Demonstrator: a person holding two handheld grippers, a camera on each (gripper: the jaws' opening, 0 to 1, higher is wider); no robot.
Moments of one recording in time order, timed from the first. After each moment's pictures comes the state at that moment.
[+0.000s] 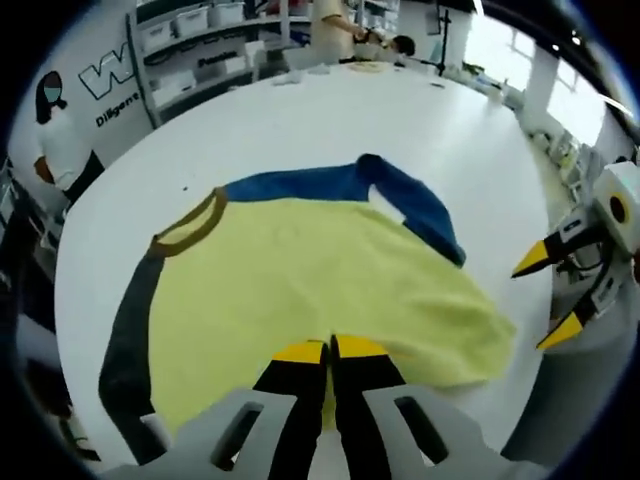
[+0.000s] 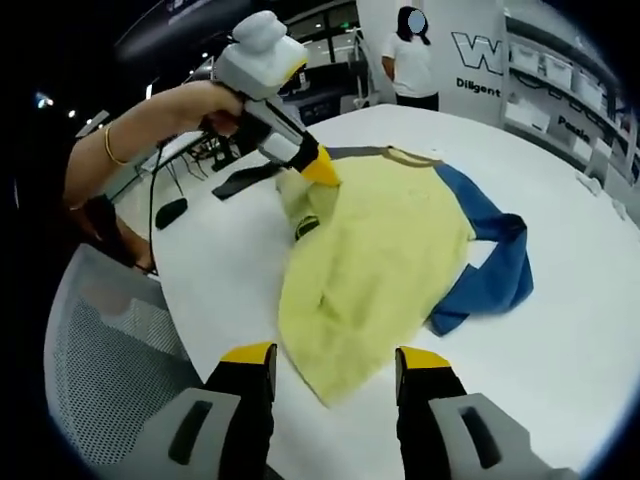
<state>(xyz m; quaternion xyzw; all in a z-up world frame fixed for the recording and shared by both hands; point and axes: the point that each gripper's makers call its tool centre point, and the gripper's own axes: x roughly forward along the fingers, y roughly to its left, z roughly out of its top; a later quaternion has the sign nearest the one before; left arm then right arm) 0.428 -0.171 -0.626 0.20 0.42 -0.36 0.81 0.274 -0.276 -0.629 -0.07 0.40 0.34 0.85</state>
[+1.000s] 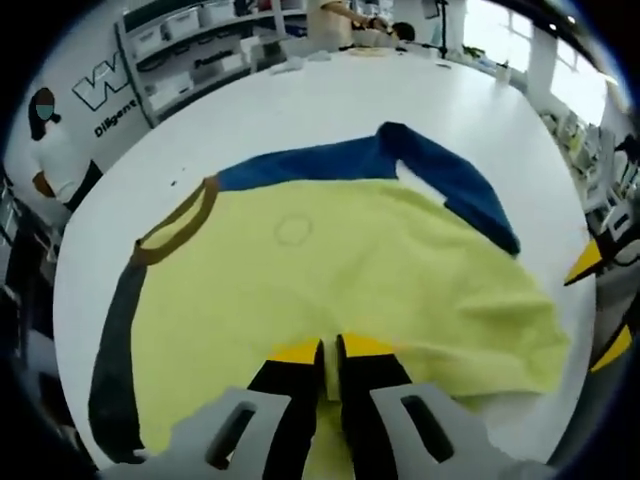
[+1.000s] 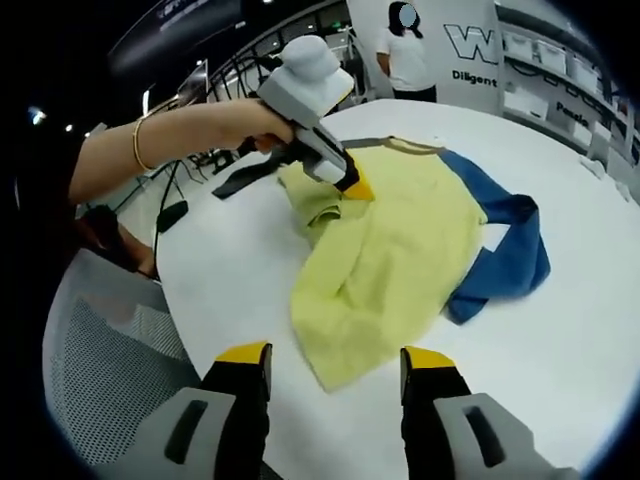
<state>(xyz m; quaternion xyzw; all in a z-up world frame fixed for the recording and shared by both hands) 0.458 -0.178 -0.674 0.23 0.40 -0.34 0.82 0.267 -0.269 -0.648 -0.05 0.41 0.34 0.84</state>
